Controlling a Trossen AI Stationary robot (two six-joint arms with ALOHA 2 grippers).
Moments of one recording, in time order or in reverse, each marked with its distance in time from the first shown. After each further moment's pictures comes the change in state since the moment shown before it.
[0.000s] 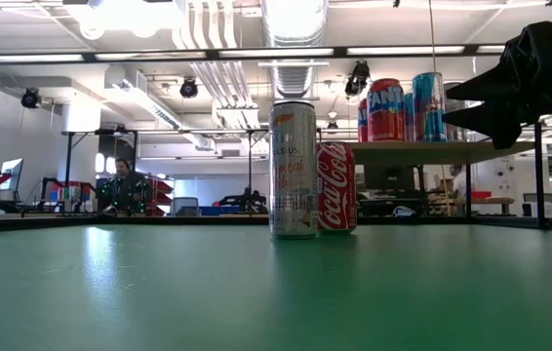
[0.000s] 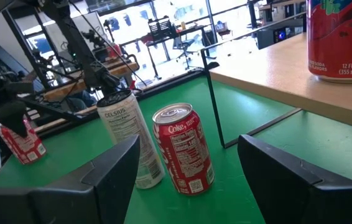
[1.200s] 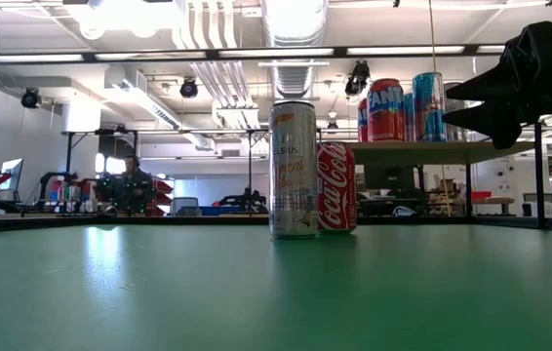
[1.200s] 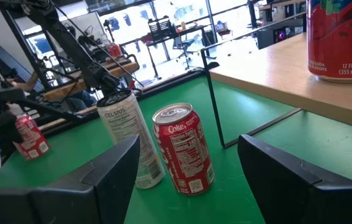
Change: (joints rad) left arm -0.032 0.184 0.165 -0.139 -0.005 0.045; right arm 0.000 0.000 0.000 0.000 0.000 0.000
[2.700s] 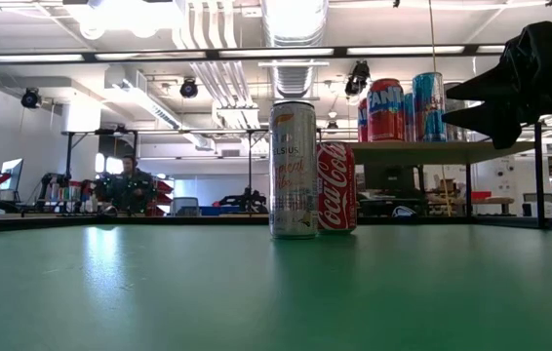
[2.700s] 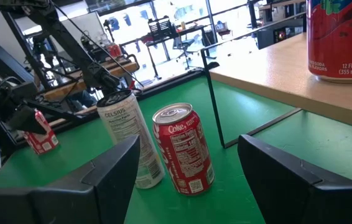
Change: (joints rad) left arm -0.004 -0.002 -0.083 -0.117 -0.049 0.033; right arm 0.000 0.000 0.000 0.000 0.000 0.000
